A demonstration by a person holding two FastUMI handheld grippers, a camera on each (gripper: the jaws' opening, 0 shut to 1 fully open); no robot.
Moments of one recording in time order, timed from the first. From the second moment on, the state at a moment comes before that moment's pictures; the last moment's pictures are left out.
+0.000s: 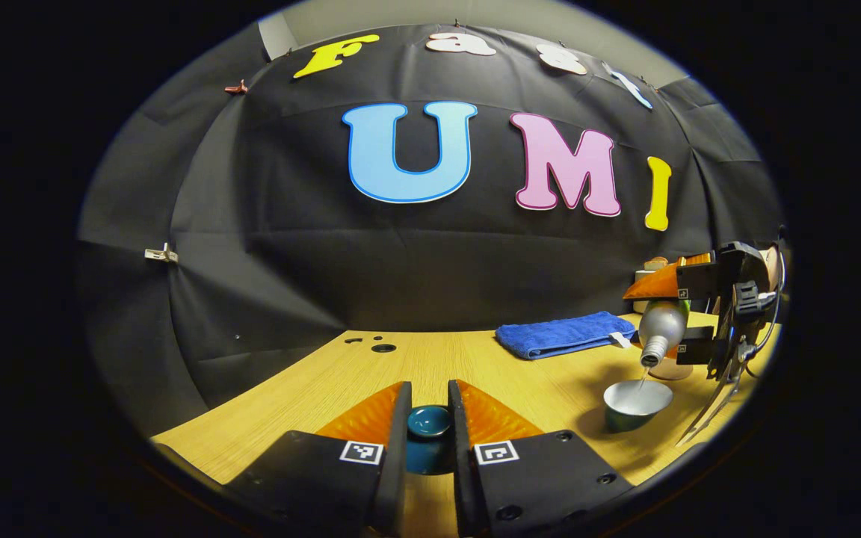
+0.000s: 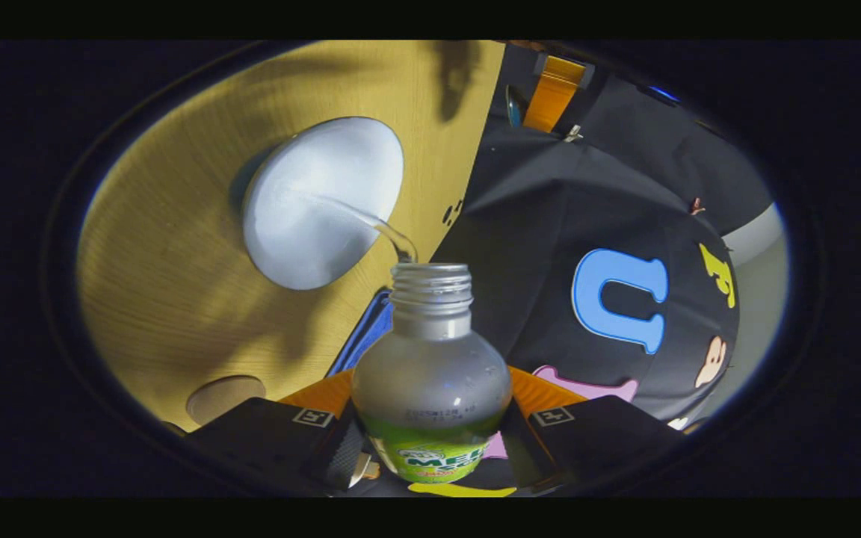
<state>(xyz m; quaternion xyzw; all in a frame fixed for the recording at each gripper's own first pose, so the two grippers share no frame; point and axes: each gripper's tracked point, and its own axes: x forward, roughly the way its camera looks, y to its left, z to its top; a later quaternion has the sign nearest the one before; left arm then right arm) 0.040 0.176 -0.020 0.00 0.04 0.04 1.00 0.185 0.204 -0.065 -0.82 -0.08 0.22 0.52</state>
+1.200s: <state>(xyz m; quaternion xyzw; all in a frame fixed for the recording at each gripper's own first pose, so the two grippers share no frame) 0.040 0.173 -0.020 0.00 0.04 0.04 1.00 0.187 0.212 -0.054 -0.85 -0.12 0.23 0.46</state>
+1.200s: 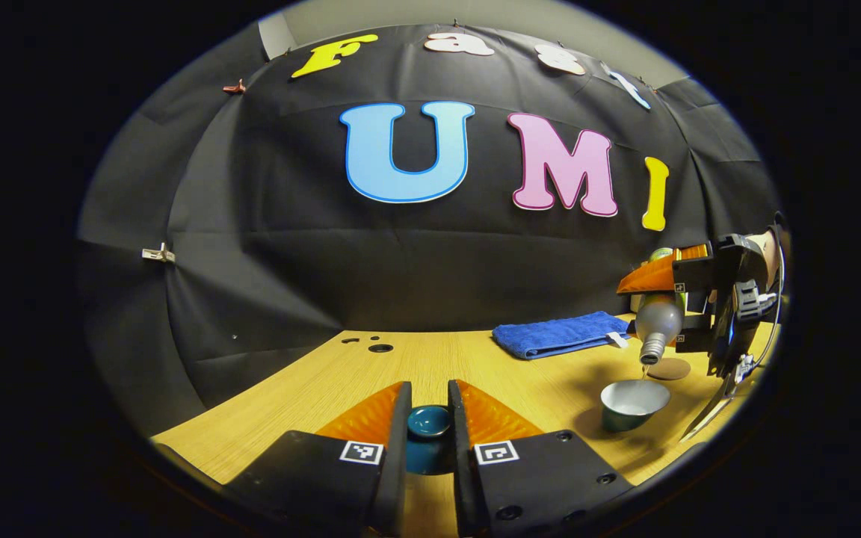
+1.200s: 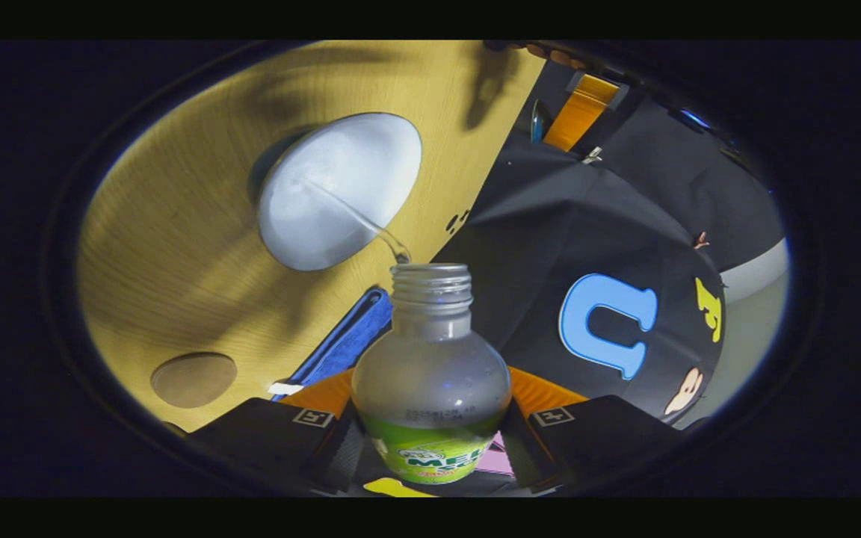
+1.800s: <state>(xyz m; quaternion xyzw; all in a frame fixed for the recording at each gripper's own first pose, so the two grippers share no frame) 0.040 0.169 -0.019 0.00 0.04 0.03 1.00 0.181 0.213 -0.061 -0.86 -0.12 0.25 0.42</state>
